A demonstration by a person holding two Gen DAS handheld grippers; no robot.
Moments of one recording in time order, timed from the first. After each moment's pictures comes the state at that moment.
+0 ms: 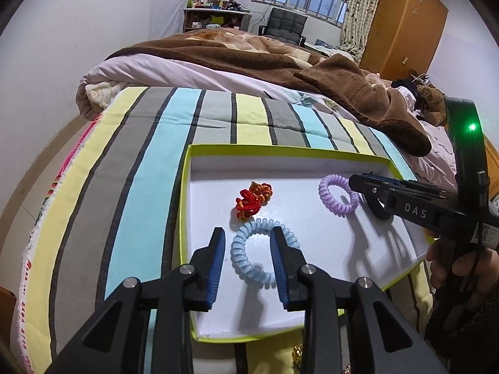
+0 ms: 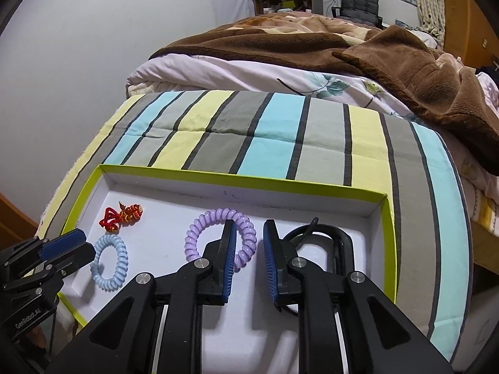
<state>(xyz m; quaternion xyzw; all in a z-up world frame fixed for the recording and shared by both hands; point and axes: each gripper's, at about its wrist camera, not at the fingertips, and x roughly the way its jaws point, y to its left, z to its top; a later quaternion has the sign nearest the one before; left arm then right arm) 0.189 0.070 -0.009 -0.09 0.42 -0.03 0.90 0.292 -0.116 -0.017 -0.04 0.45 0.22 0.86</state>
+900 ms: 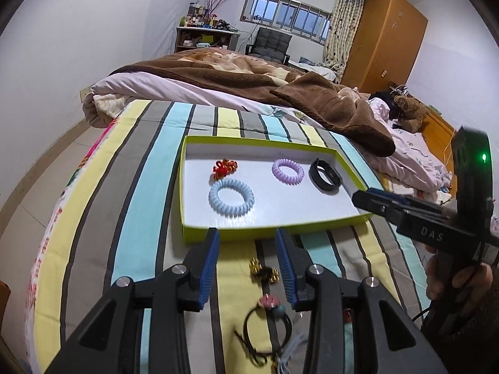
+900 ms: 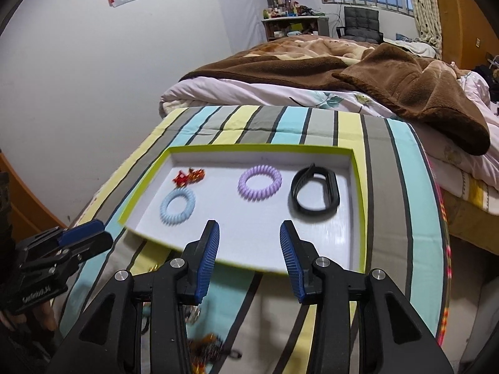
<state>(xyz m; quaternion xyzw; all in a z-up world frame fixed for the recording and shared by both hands) 0.090 0.059 0.027 -0.11 0.38 -0.05 0.92 0.174 -0.158 0.025 0.00 0.40 0.25 0.88</state>
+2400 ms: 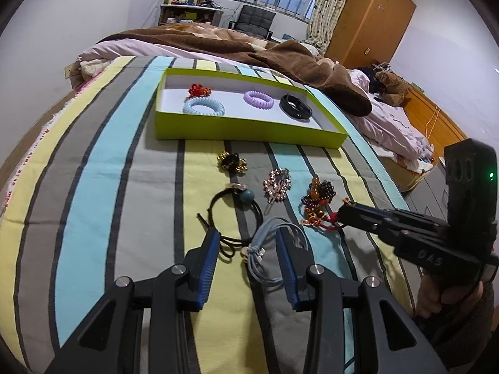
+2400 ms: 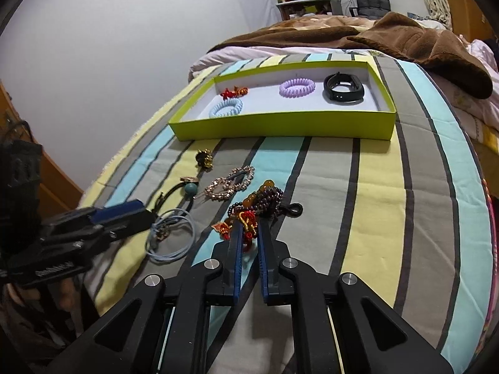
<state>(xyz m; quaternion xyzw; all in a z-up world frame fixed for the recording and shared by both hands) 0.020 0.031 -0.019 -0.11 0.42 -0.10 0.89 0.072 -0.174 -0.027 0.03 0.44 0.30 0.85</state>
